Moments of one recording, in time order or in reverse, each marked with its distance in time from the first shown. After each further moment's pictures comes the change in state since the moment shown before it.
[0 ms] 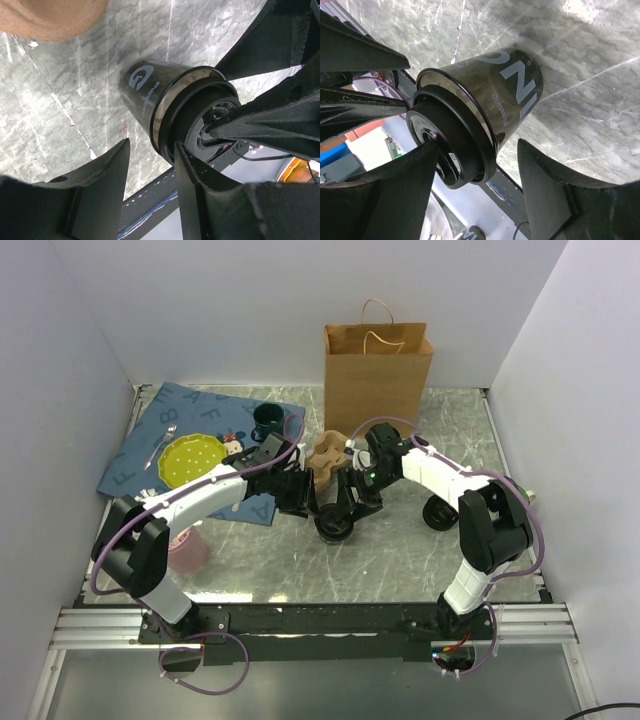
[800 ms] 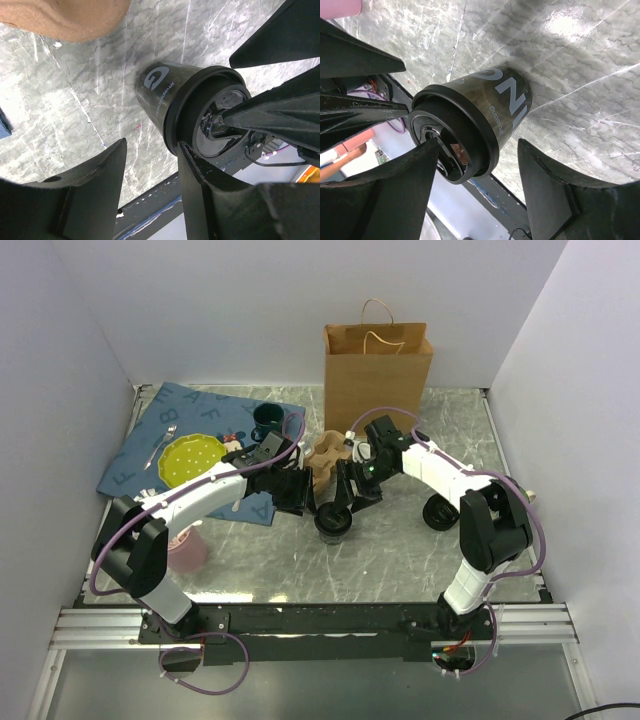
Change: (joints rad) left arm 0.000 0.000 0.029 -0.057 -0.063 0.029; right arm 0.000 0.000 0.051 0.008 0.058 0.003
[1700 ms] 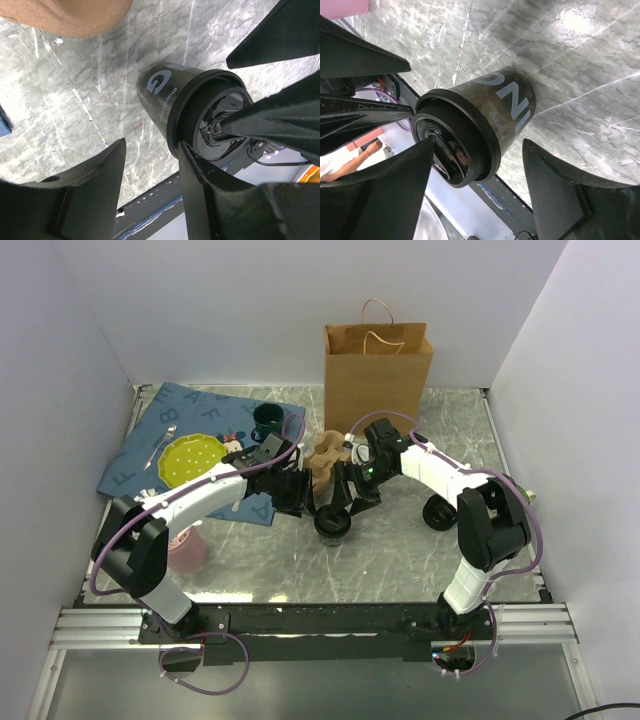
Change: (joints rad) left arm 0.000 0.000 -0.010 -0.001 -0.001 0.001; right arm 0.000 0.016 -0.014 0.023 -0.039 0.019
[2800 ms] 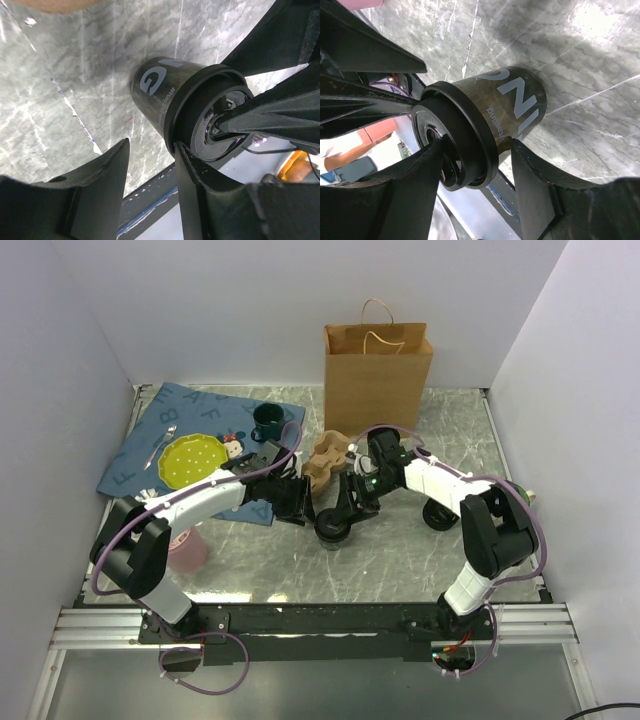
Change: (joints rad) left arm 0.008 -0.008 -0.087 0.077 0.095 -0.028; right arm -0.001 -0.051 -0.158 0.135 -0.077 0.057
